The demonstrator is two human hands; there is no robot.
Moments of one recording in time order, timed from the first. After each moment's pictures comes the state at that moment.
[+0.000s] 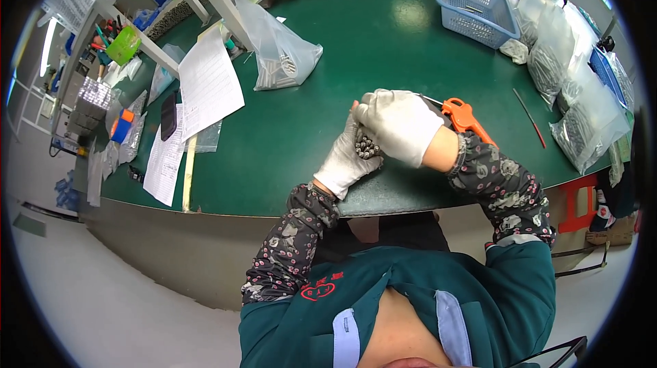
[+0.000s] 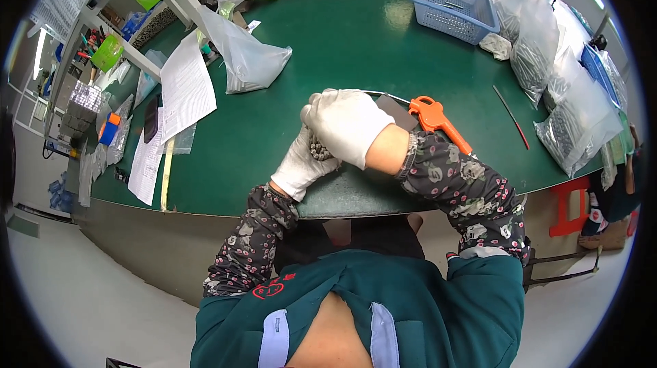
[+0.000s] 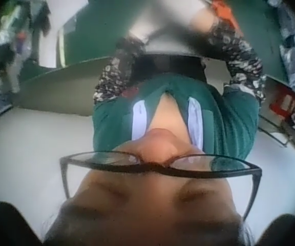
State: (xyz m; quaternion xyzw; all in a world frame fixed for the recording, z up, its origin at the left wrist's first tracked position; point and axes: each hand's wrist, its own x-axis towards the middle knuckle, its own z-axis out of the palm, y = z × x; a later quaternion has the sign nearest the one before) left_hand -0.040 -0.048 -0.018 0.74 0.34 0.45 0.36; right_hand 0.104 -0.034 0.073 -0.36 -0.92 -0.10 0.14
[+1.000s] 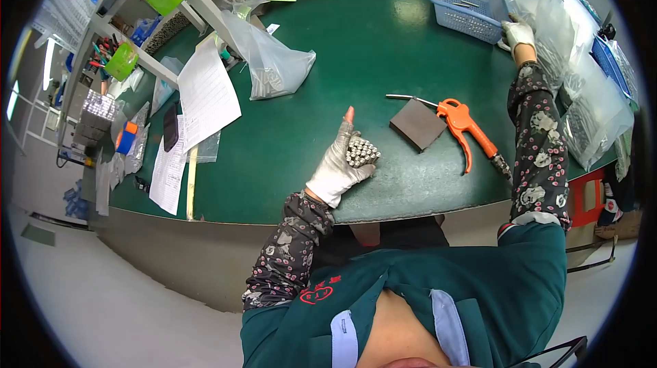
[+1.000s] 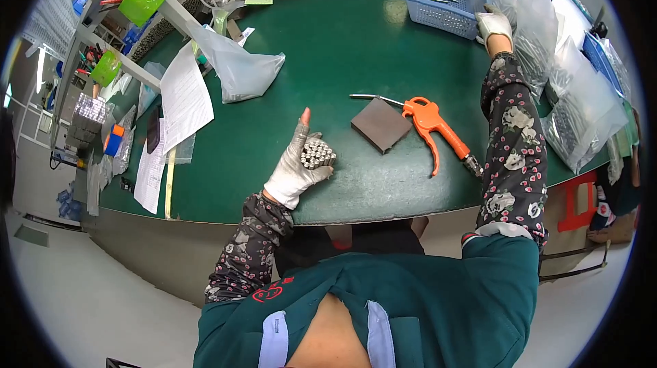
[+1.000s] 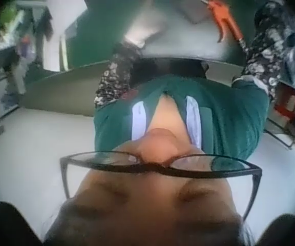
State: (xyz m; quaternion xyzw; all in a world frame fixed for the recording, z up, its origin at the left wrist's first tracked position) left_hand -0.045 -0.051 -0.019 0.68 0.37 0.38 0.50; right_hand 0.408 0.140 0.035 -0.71 -0.40 0.22 0.54
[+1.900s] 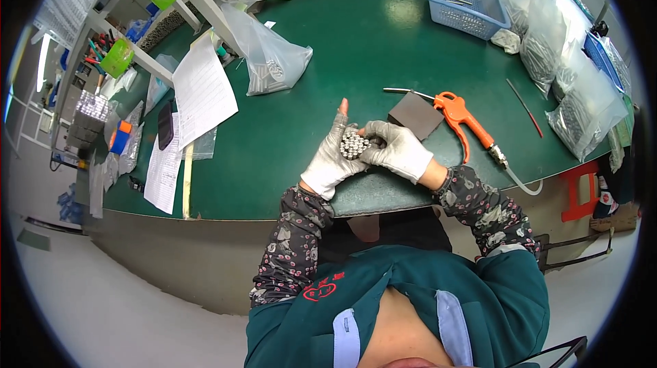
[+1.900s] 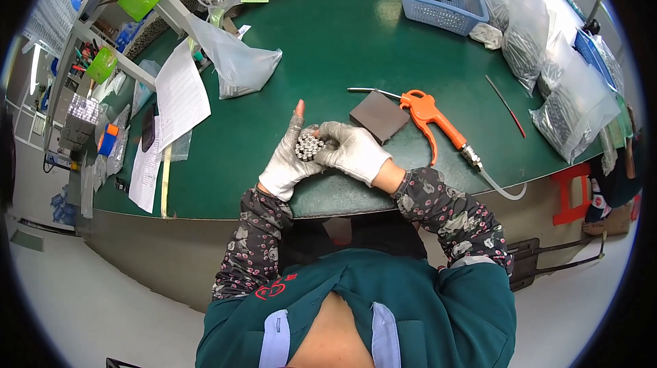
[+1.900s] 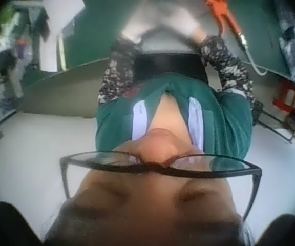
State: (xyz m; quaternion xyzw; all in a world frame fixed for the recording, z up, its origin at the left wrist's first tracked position) left_hand -0.055 -0.046 -0.024 0.70 0.33 0.41 0.48; right_hand 0.115 -0.060 0.003 -0.46 -0.67 0.47 0.35
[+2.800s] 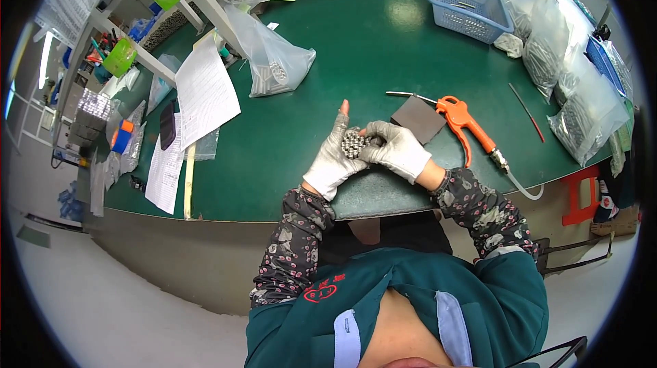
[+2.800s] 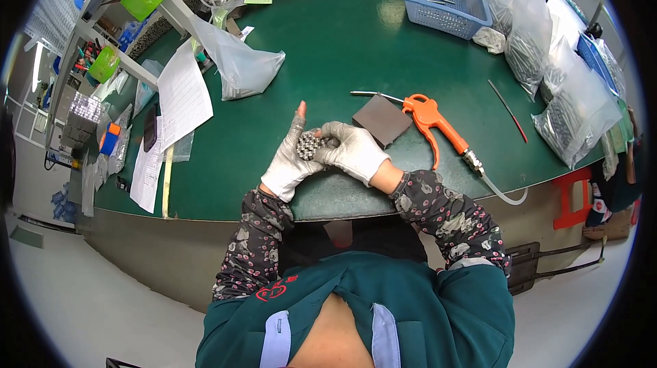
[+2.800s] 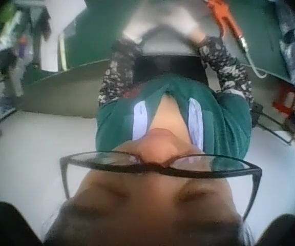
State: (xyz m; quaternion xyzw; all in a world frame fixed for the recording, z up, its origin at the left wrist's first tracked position) left_hand -0.052 -0.042 -0.030 0.66 0.36 0.42 0.51; right_hand 0.112 -0.054 0.003 -0.47 -0.63 0.51 0.35
